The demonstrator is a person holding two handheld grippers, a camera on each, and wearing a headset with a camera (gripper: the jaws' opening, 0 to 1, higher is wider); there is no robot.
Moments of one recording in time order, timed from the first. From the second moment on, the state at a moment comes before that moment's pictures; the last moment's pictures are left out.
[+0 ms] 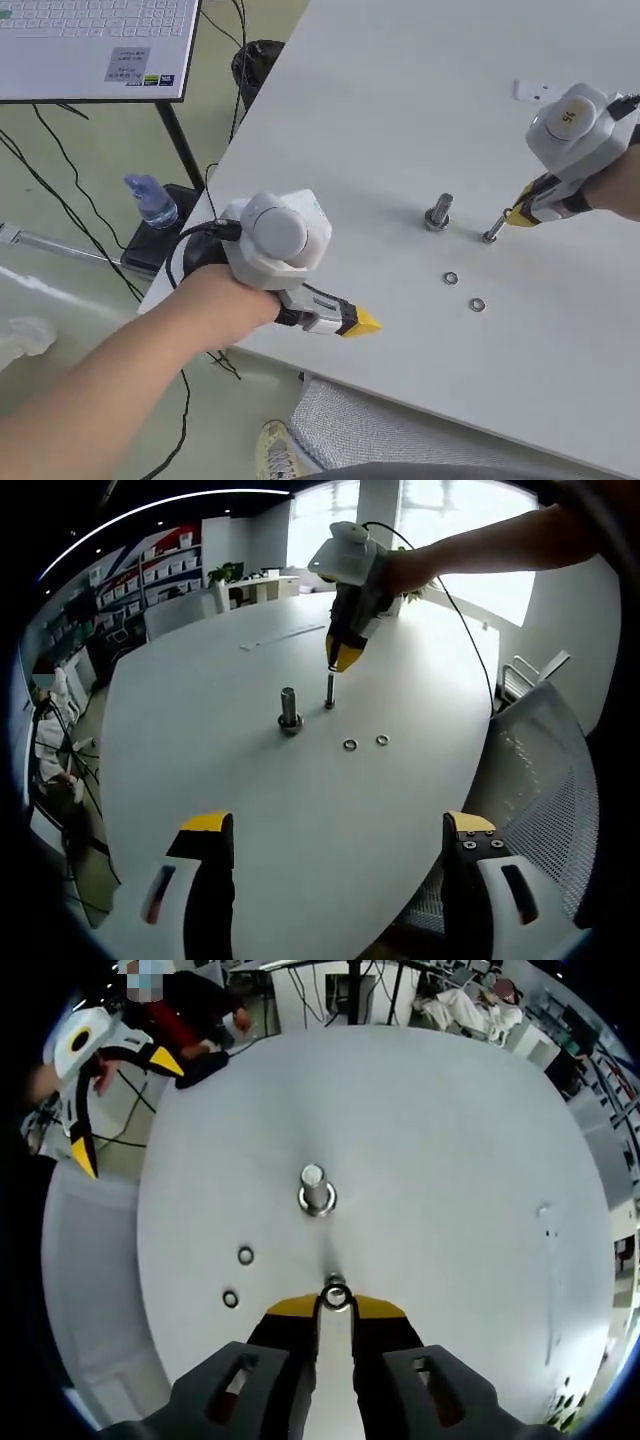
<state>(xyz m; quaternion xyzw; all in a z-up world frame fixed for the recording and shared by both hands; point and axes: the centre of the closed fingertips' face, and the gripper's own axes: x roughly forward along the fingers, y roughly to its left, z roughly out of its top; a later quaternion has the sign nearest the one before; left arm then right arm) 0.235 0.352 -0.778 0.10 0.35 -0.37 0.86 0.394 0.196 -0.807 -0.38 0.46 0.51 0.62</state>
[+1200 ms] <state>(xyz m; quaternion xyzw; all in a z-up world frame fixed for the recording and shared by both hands) 0.238 0.355 -0.785 0.10 0.36 -0.37 0.85 0.390 0.199 -0.821 -0.40 0.46 0.51 0.61</state>
